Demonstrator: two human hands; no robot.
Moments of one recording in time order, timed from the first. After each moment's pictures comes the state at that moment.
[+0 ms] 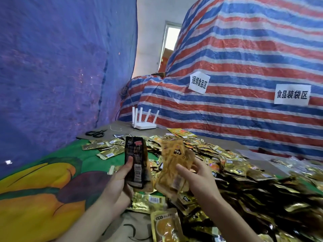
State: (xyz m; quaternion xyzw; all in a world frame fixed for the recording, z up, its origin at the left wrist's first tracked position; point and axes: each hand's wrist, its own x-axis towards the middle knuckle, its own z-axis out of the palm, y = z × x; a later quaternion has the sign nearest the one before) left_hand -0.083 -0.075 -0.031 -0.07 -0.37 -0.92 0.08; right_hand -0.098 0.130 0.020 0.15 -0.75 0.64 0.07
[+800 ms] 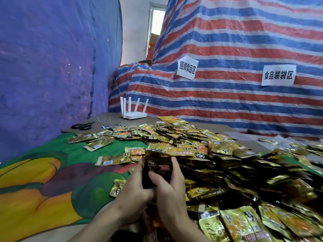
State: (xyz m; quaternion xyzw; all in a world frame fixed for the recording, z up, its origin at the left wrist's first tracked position) left_hand -0.053 -0.016 -0.048 -0.15 -0.71 -0.67 0.13; right_hand -0.050 0.094 -0.031 0.17 -0.69 0.68 0.16
